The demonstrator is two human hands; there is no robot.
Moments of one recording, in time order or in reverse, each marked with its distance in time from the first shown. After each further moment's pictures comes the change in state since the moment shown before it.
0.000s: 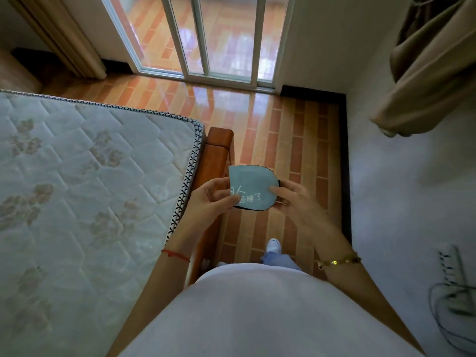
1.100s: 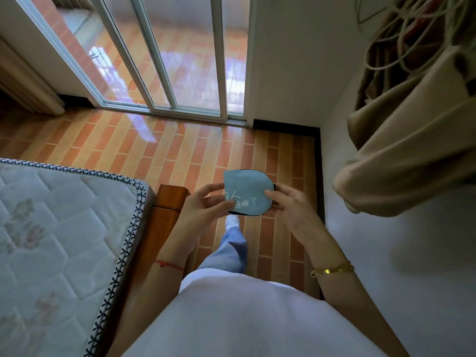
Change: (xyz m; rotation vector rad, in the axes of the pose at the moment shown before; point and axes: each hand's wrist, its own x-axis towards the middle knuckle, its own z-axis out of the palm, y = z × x) left_hand 0.290 0.105 0.171 0.033 -0.018 -0.003; right_hand 0.219 -0.167 -0.201 0.037 0.074 -0.053
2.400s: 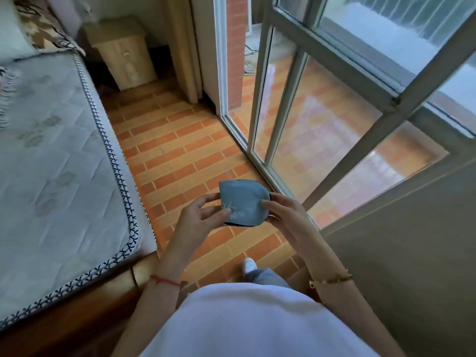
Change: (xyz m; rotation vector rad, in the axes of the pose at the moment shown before) left_hand 0.423 0.208 -0.096 -0.398 0.812 0.065; right_hand 0.559 -0.294 0.155 -0.392 -0.774 0.153
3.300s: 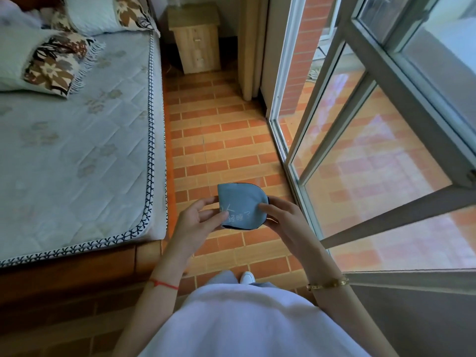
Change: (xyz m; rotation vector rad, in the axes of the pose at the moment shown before) left_hand 0.061 0.023 0.039 -0.101 0.374 -0.016; right_hand 0.120 -0.058 -0.021 -0.122 -0.343 0.109
